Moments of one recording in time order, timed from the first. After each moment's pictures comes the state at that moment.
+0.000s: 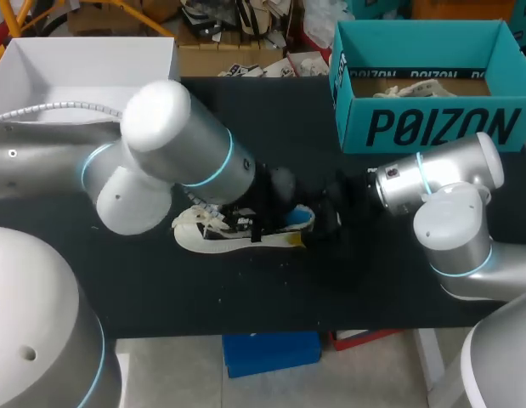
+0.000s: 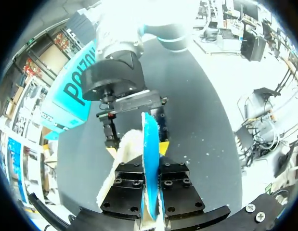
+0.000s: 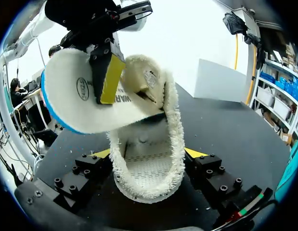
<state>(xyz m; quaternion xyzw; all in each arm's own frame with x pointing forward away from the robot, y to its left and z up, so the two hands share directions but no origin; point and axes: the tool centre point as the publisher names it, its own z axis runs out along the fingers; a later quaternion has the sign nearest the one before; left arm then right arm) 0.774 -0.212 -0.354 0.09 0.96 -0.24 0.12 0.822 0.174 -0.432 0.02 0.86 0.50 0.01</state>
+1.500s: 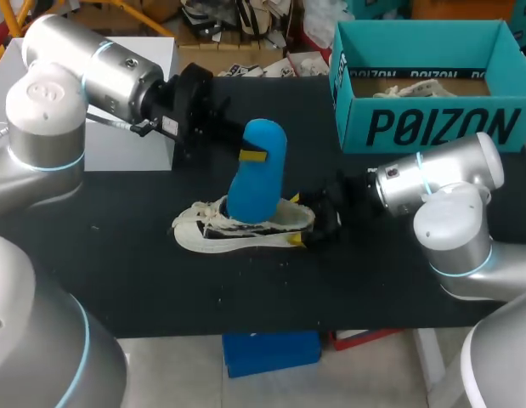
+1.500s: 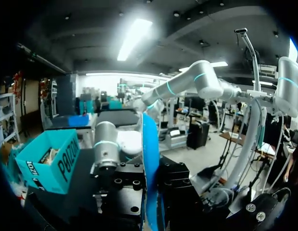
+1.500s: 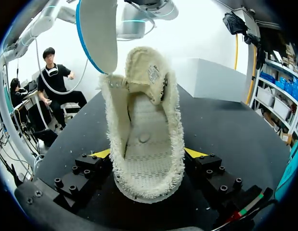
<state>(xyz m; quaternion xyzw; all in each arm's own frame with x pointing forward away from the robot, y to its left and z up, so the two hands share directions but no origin) 0.747 -0.182 -0.158 0.16 0.76 -0.61 -0.16 0.822 0.174 -0.432 0.02 0.86 0.50 0.01</state>
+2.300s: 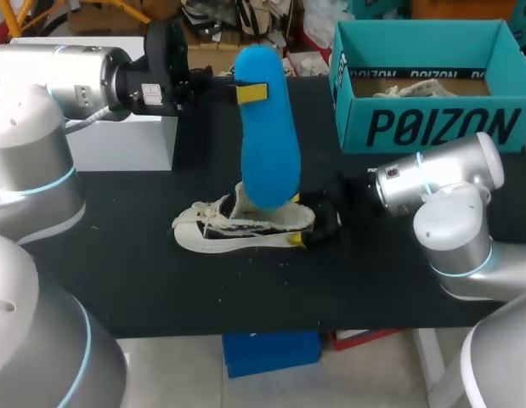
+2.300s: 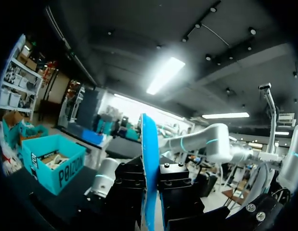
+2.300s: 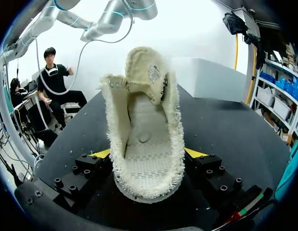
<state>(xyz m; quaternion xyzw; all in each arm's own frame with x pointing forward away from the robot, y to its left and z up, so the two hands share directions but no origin) 0.736 -0.182 -0.032 -0.03 0.66 -0.72 -0.19 0.822 0.174 -0.432 0.02 0.86 0.50 0.01</state>
